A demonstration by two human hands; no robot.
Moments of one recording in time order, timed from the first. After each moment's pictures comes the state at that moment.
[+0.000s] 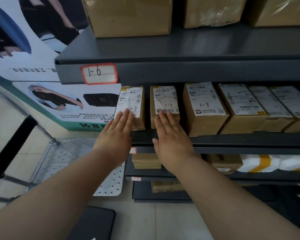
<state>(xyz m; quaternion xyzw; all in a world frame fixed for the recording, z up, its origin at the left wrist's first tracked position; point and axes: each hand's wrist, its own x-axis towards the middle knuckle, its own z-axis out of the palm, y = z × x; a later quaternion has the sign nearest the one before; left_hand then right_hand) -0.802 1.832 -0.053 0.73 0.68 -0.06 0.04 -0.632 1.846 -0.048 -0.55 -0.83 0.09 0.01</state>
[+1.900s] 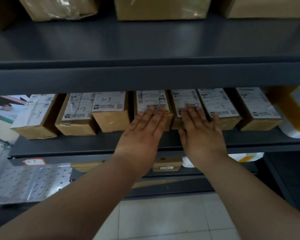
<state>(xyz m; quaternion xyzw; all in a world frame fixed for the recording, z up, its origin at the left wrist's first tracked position) -0.520 1.869 -0.028 0.83 0.55 -0.05 -0.01 -0.352 1.892 -0.054 -0.65 -0.76 -0.01 0.02</state>
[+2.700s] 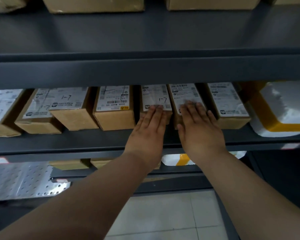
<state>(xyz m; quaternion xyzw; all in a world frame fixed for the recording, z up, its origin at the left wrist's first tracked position) -0.414 1.888 -0.055 0.81 0.58 -0.02 0.04 -0.266 1.905 -0.049 -0.65 -0.76 0.03 0.03</state>
